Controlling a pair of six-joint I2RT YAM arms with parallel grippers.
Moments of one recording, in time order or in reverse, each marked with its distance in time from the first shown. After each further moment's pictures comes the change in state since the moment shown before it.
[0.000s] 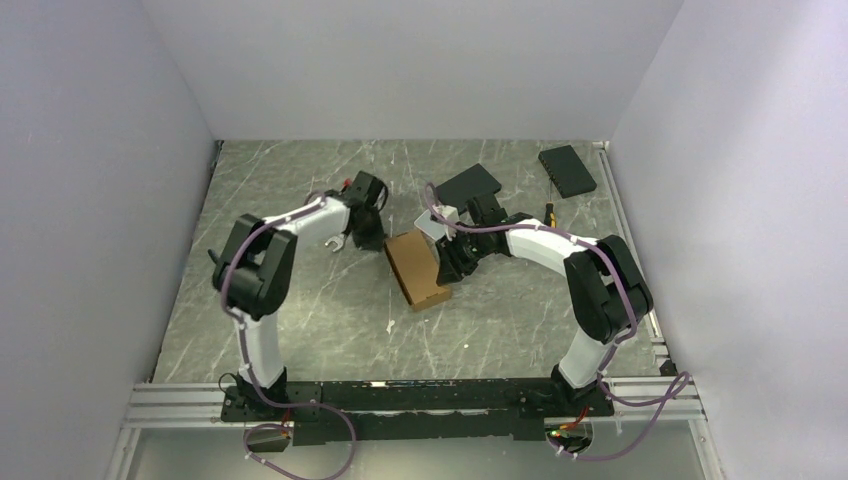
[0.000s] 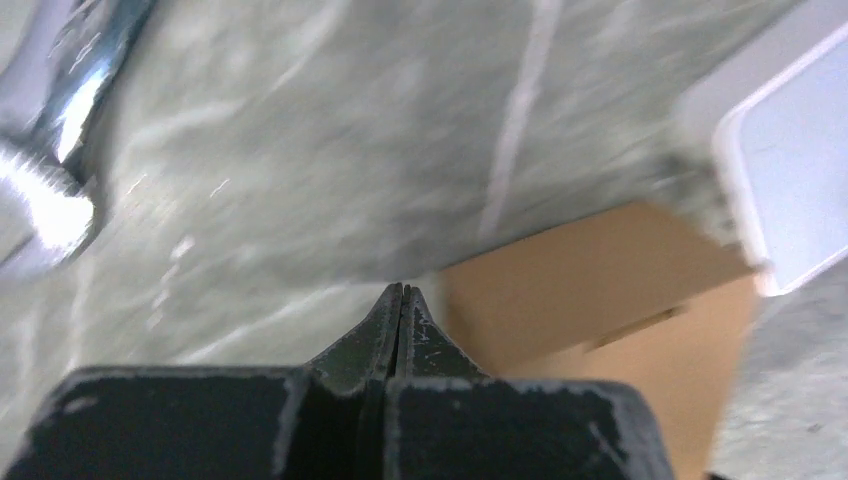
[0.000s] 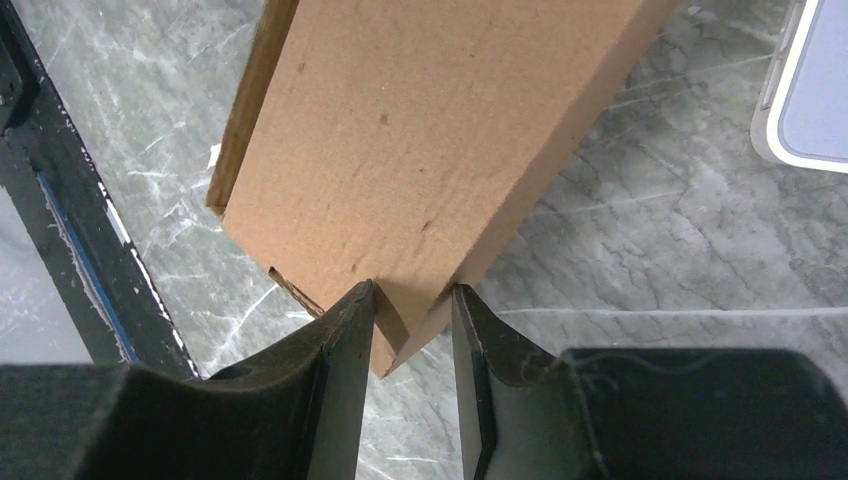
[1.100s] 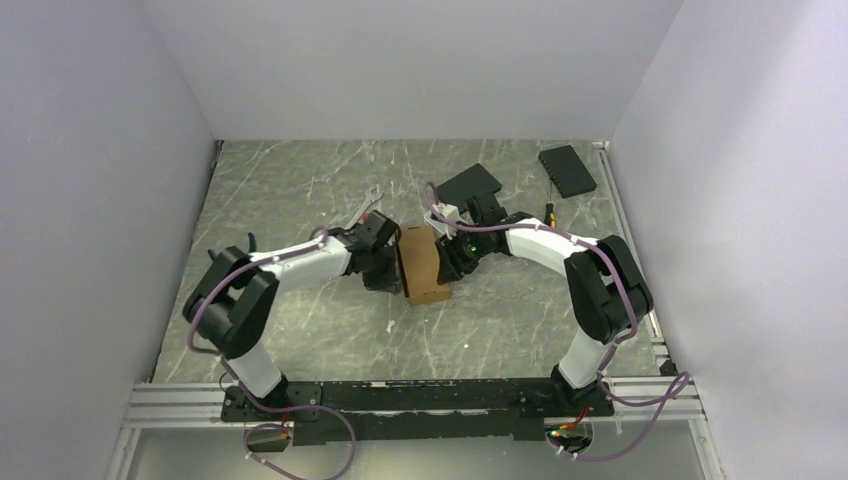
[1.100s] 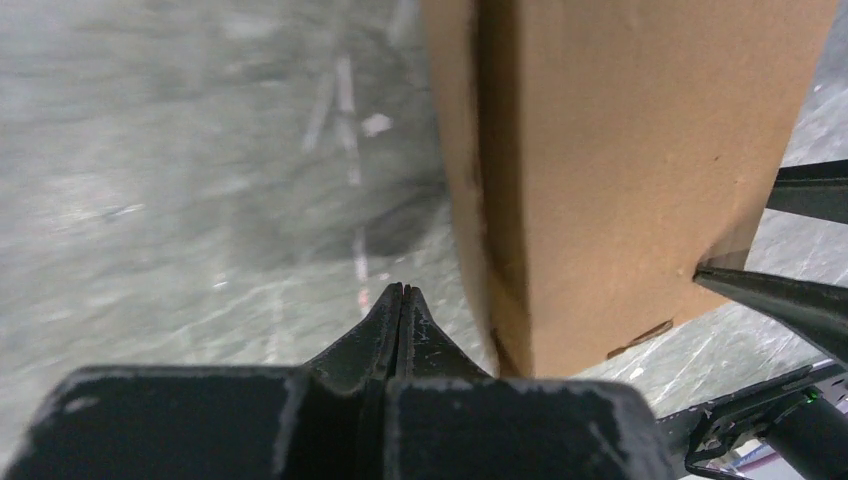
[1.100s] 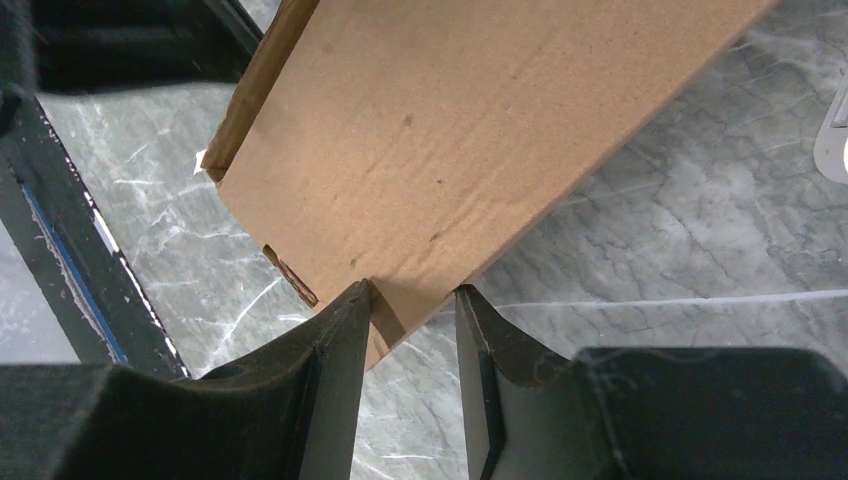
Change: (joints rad) left arm -0.174 -0.241 -0.249 0.056 0.117 -0.013; right arm 0.002 -0.001 0.008 -0.004 0.036 0.013
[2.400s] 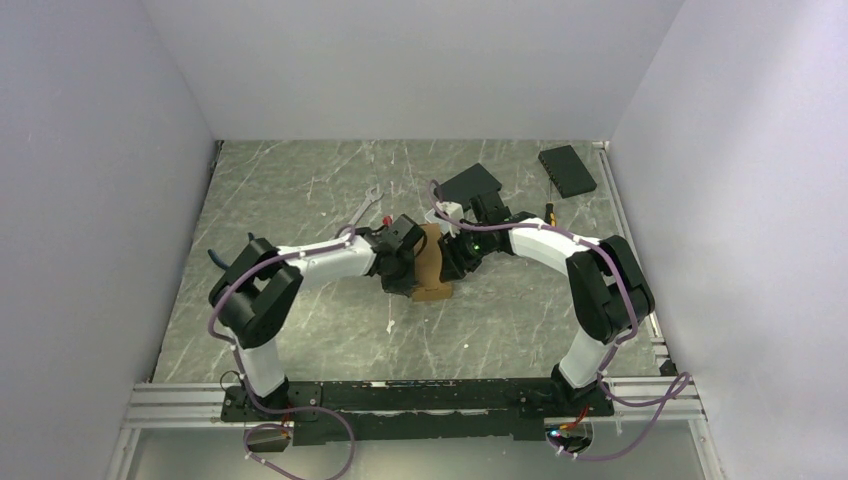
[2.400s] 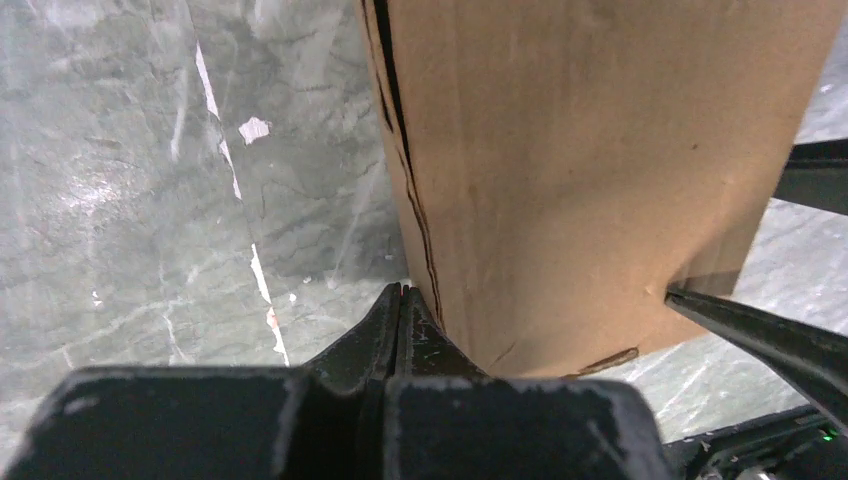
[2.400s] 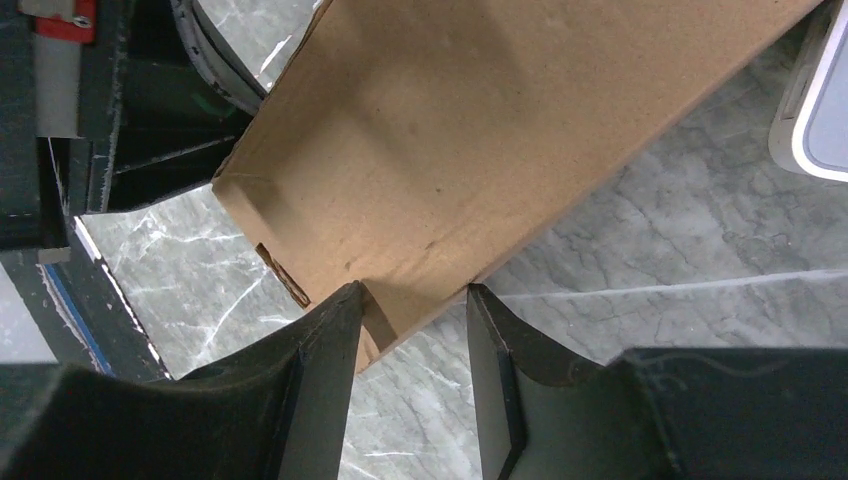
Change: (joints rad) left arm -0.140 0.133 0.108 -0.014 -0.071 -0.104; right arm -0.021 -0.004 -0.008 0.018 0.006 -0.007
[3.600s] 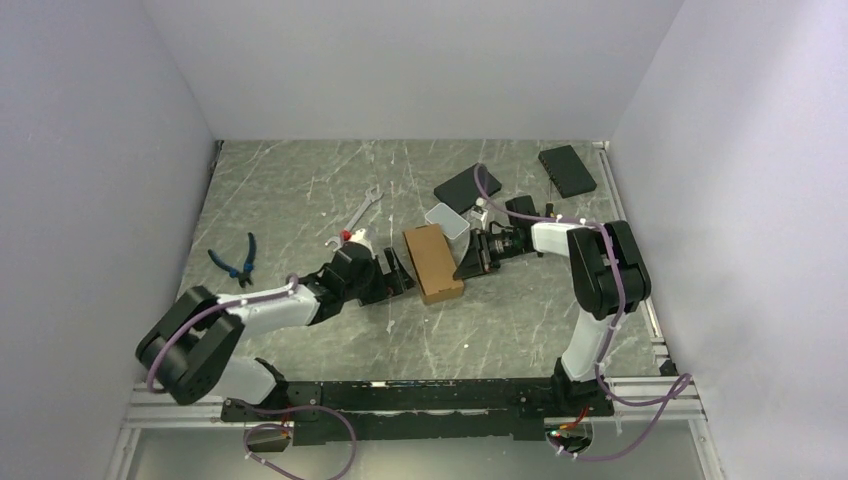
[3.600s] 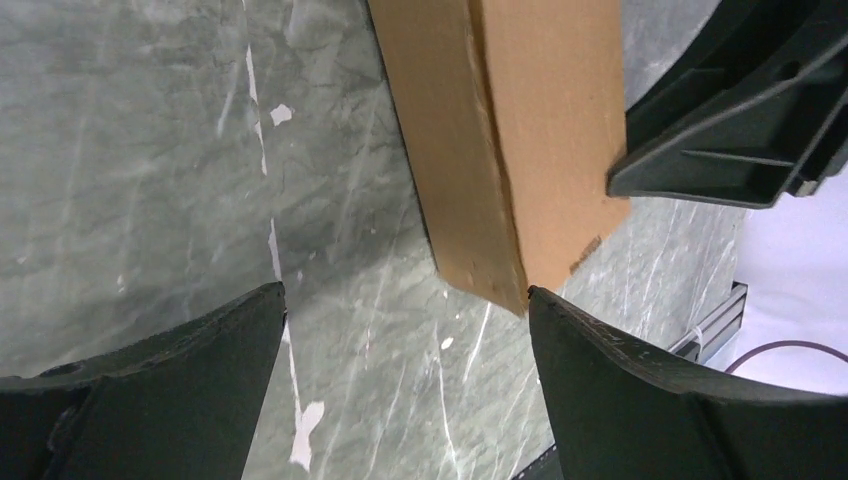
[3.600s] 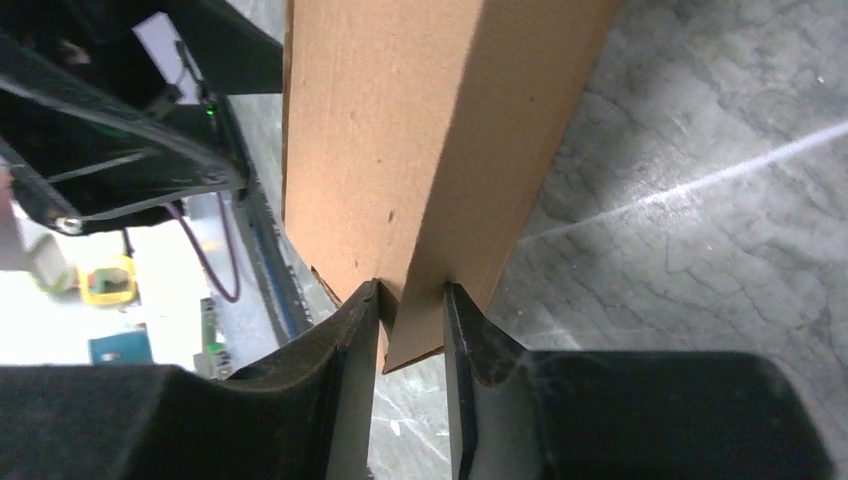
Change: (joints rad) left arm 0.079 -0.423 -0.549 0.602 0.063 -0.072; right arm -0.241 0.116 -0.082 0.098 -0.394 0.214
